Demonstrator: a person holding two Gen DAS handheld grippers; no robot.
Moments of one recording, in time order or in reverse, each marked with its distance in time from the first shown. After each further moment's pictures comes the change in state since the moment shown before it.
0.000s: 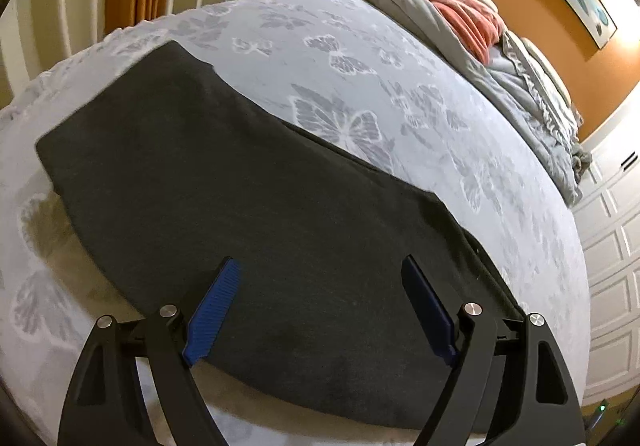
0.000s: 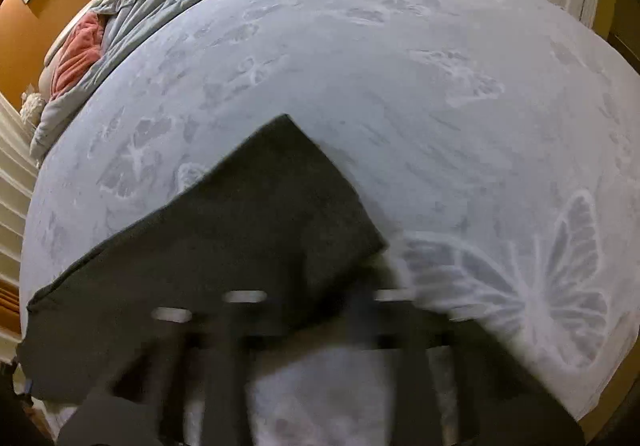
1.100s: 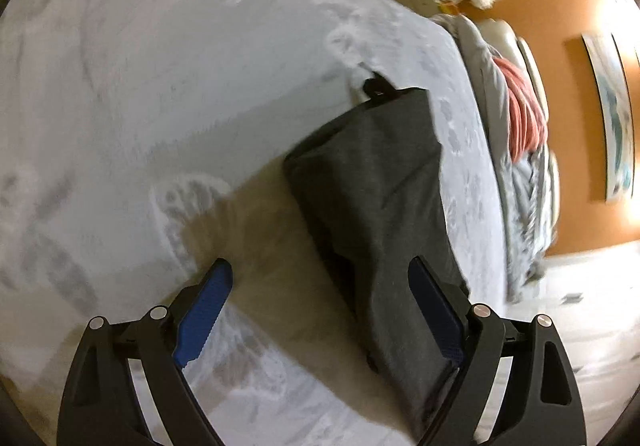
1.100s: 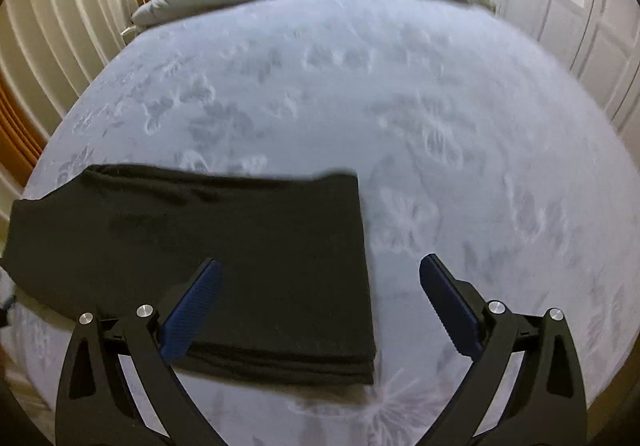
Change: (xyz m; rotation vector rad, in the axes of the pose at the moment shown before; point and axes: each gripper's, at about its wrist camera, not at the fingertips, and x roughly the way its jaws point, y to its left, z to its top) left arm -0.023 0.194 0.021 -0.541 0.112 -0.182; right arm -0.034 0.240 -0.122 -0.527 0.071 0.081
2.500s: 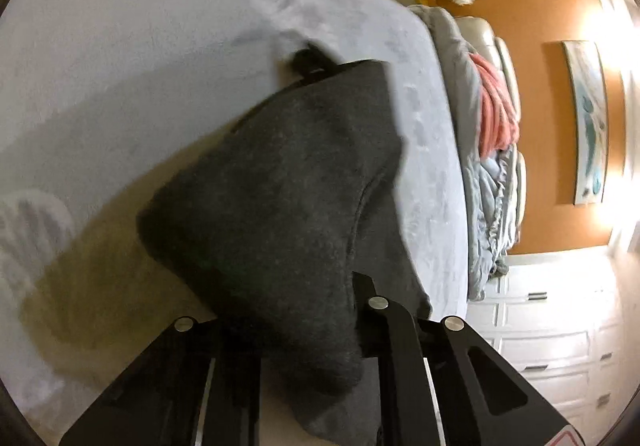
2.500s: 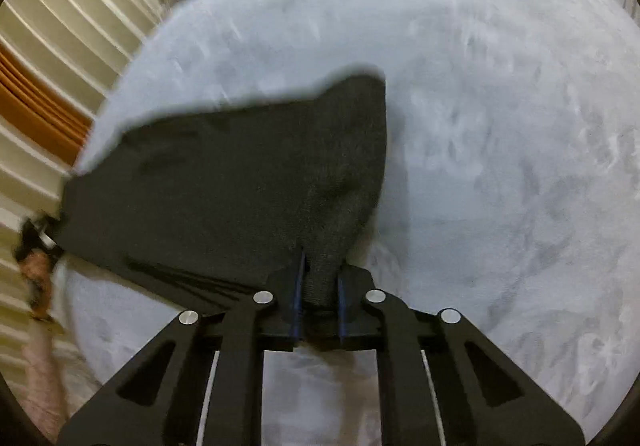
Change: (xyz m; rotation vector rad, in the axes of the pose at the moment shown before) left arm 0.039 -0.040 0.010 0.020 0.027 -0.165; right arm -0.001 -0.034 -0.007 0.043 0.074 0.285
